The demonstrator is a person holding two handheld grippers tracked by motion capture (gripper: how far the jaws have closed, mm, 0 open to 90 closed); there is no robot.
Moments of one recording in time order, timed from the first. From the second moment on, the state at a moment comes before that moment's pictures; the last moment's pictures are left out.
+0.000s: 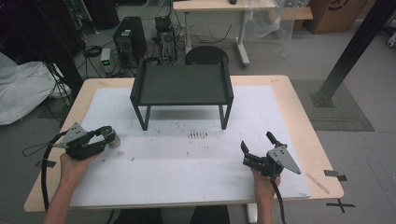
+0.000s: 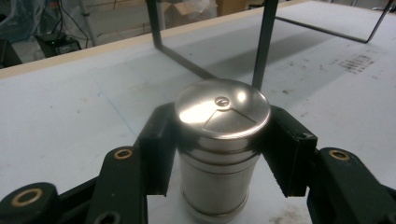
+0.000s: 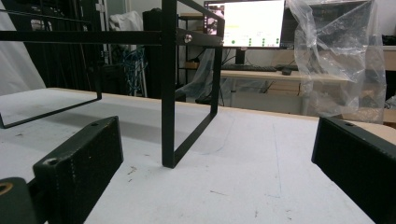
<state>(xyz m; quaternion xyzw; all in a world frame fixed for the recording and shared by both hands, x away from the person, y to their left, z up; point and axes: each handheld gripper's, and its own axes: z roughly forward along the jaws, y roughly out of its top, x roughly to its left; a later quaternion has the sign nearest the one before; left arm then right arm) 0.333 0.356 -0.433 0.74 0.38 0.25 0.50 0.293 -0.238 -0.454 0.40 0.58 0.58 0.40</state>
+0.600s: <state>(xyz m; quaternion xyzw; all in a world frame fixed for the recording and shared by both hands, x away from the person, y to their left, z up) 0.321 0.344 -0.393 0.75 0.35 0.24 0.50 0.293 -0.238 -0.454 0.40 0.58 0.58 0.41</state>
